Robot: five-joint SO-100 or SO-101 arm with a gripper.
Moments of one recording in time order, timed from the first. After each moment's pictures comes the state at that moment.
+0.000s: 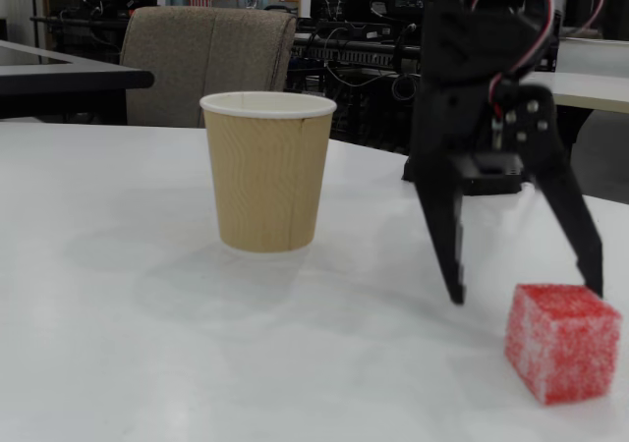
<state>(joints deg) -30.8 81.6 106.3 17.1 -80.5</state>
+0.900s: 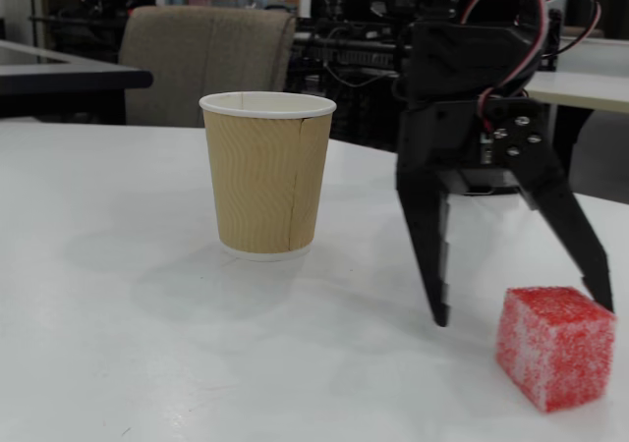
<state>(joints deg) -28.8 76.7 102.0 14.2 -83.4</state>
